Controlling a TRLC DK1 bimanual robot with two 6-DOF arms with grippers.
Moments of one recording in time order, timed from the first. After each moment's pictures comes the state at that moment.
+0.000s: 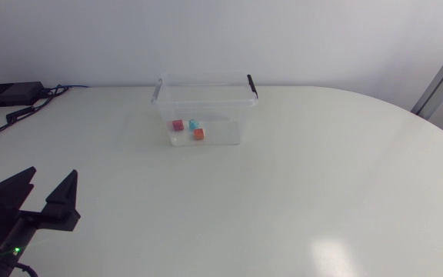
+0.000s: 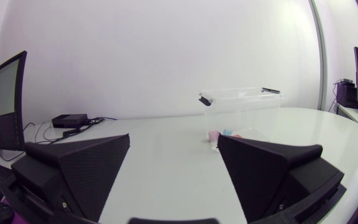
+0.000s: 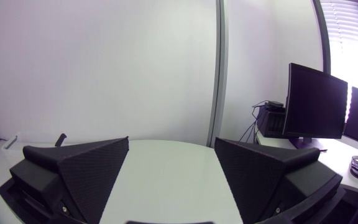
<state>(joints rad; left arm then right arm) -0.01 0.06 0.04 -0.04 0.01 0.07 0.16 0.35 0.59 -0.27 0.56 -0.02</state>
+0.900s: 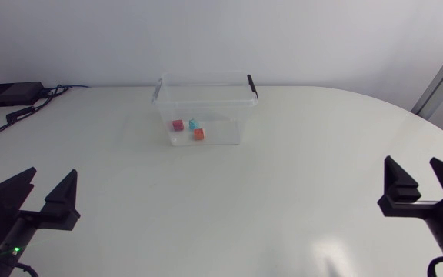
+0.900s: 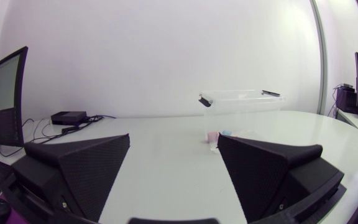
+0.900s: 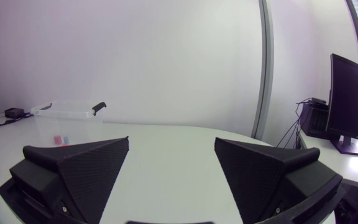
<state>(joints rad) -0.01 0.06 0.04 -0.04 0.01 0.04 0.04 0.10 0.16 -0.10 0.14 -0.03</state>
